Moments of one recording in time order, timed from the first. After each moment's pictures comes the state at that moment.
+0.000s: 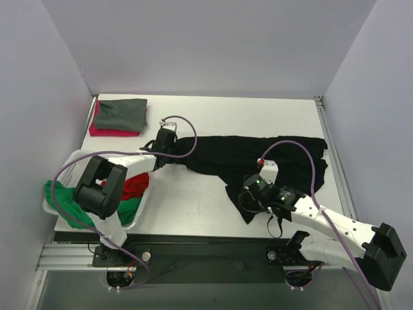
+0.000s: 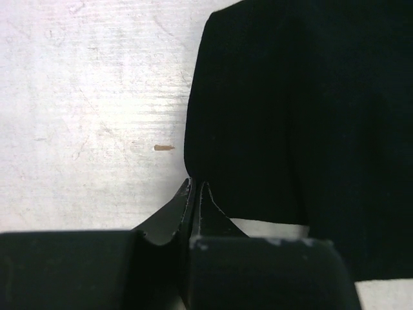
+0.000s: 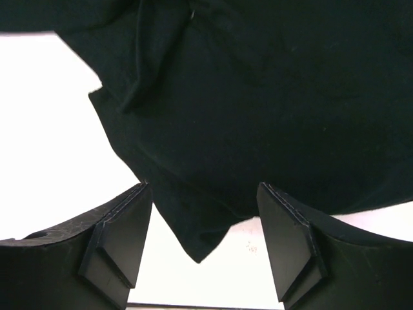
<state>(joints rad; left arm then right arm) -0.44 1.80 0.99 -0.01 -0.24 -0.31 0.83 1.01 0.58 -0.58 0.48 0.79</state>
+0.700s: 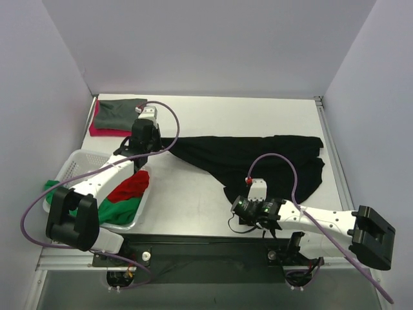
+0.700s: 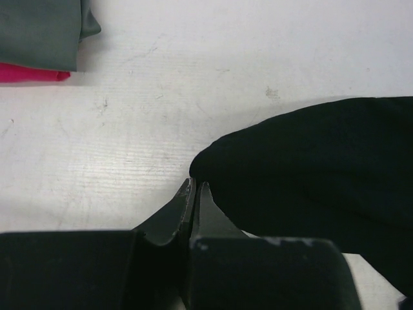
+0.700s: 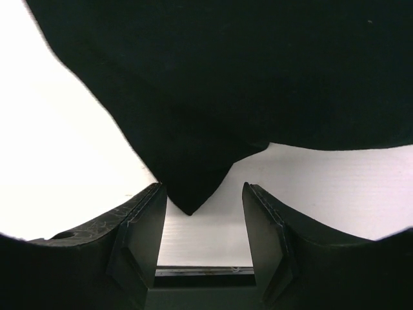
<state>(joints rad) -0.35 1.43 0.96 -0.07 -0.20 -0.31 1.10 1.12 0.51 -0.68 0.51 1.00</state>
